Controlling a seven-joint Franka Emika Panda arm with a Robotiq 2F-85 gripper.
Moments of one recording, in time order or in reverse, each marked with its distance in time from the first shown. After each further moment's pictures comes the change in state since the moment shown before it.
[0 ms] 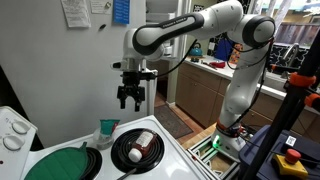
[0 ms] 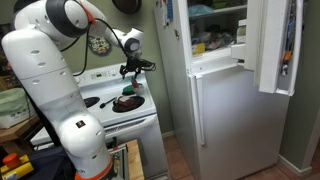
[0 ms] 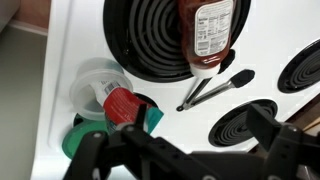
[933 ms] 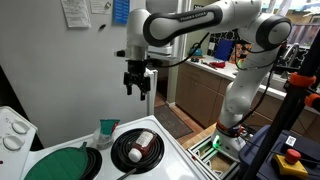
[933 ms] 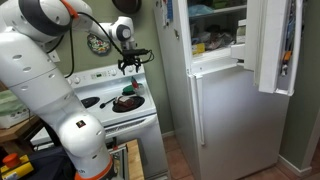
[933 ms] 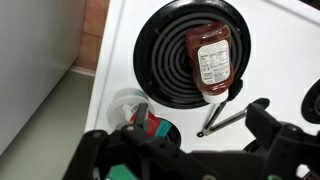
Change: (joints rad) arm 0.011 -0.129 0.001 0.024 -0.252 -0.079 0.218
